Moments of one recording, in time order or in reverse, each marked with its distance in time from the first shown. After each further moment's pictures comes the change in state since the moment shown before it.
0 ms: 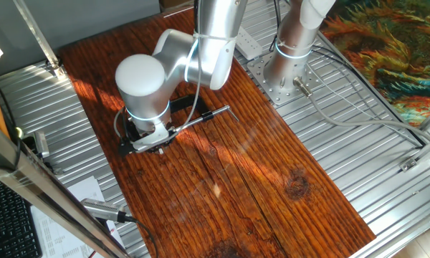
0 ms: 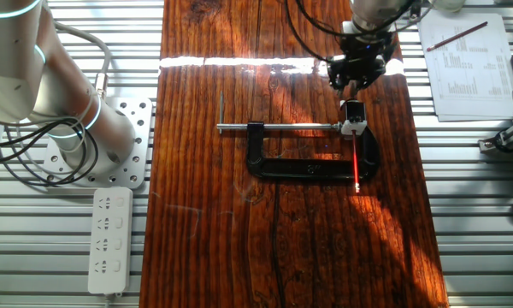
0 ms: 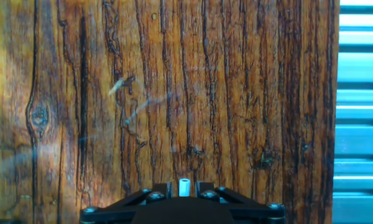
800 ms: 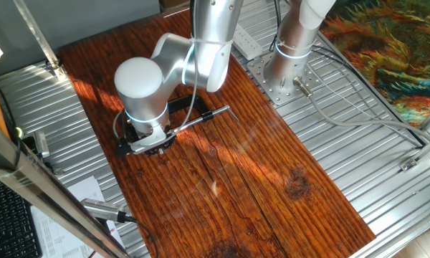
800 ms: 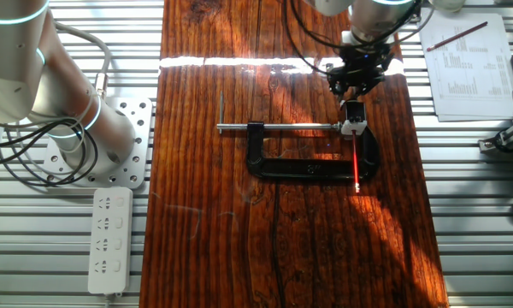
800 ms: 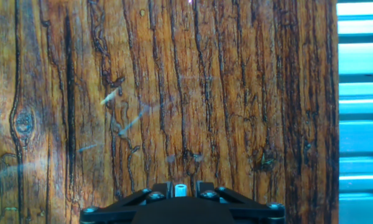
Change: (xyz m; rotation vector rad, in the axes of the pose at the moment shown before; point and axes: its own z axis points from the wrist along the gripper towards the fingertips) arm -0.001 -0.004 0.014 0.003 -0.013 -0.007
